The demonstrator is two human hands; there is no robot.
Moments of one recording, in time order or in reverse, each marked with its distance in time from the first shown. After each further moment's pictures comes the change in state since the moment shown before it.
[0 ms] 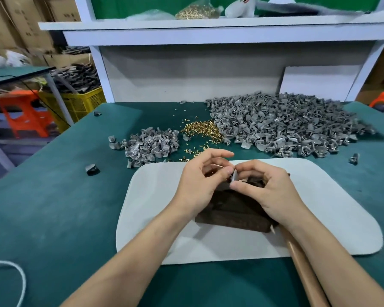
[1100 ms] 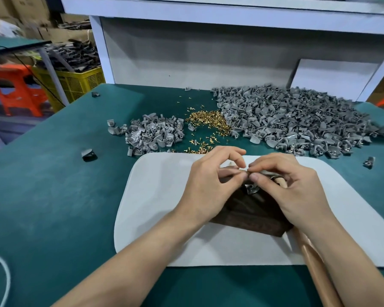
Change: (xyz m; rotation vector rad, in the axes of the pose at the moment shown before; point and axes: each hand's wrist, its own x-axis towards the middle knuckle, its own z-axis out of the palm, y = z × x) left_hand -0.006 -0.008 -0.003 0.147 -0.009 0.163; right_hand 0.001 0.004 -0.003 -0.194 0.062 -0.183
